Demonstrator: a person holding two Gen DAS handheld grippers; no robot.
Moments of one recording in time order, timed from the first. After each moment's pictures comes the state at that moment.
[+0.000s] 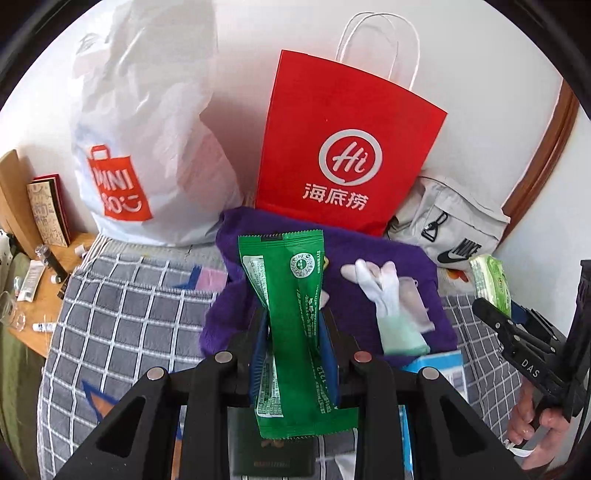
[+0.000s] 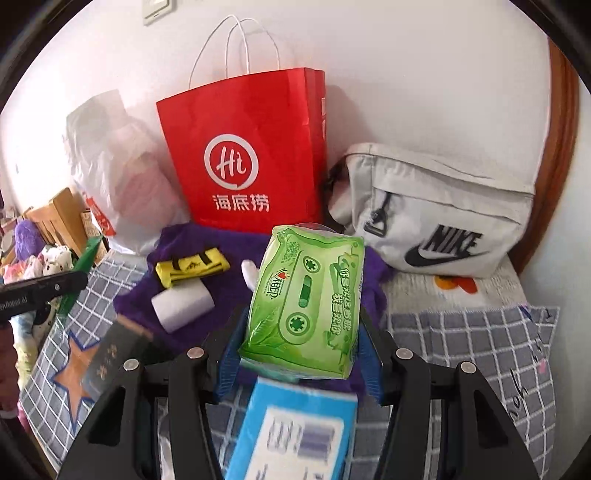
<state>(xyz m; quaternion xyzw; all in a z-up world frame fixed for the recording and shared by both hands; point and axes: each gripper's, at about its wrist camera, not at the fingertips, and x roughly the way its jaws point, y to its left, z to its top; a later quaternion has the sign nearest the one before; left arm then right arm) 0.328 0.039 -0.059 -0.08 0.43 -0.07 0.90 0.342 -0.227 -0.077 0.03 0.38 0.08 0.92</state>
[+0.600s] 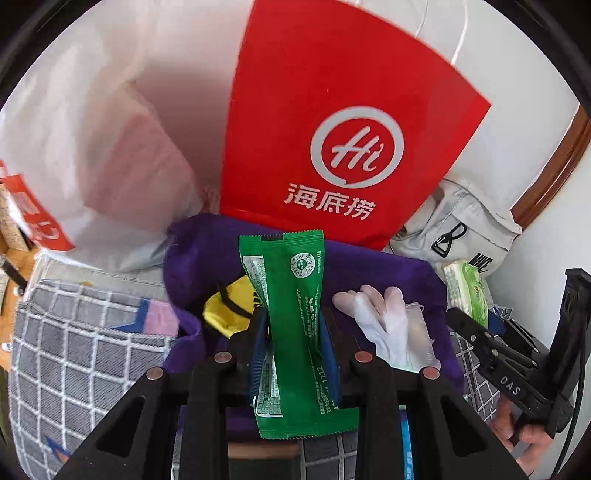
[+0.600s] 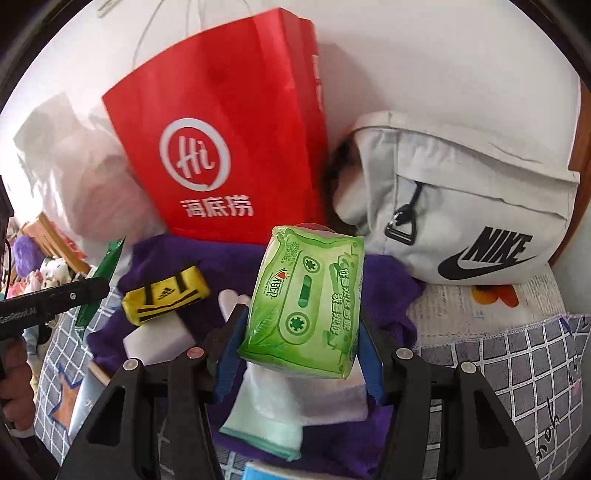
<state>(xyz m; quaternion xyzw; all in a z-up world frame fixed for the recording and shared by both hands) 0.415 0.013 -0.101 -0.10 0.47 -0.11 0.87 0.420 -0.229 -0.121 0.05 0.43 0.09 0.90</state>
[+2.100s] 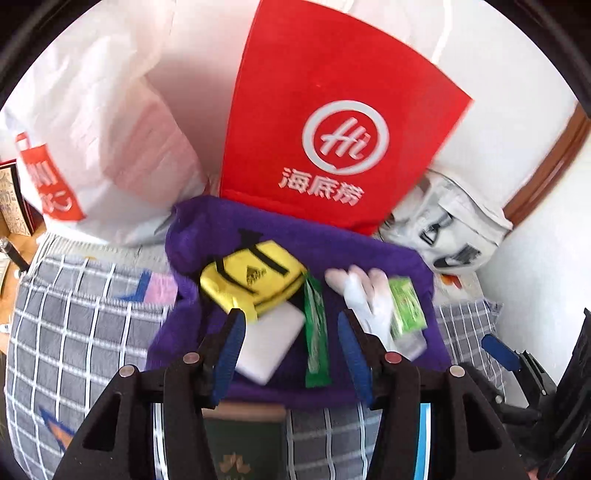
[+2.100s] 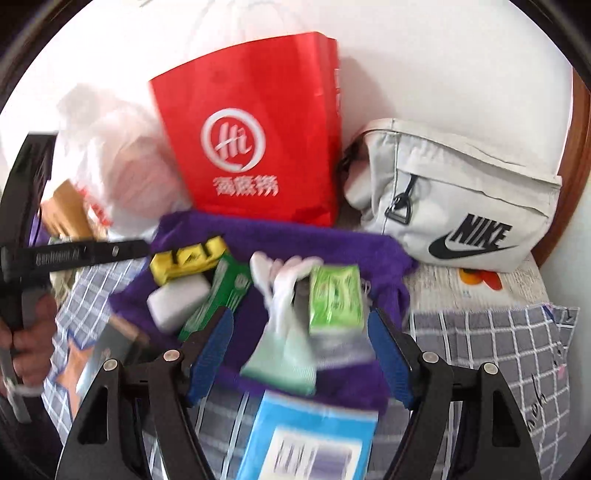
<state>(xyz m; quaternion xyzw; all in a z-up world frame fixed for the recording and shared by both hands) 0.377 0.017 -0.090 -0.11 0.48 -0.11 0.87 0.340 -0.214 -0.097 0.02 0.42 0.10 0.90</state>
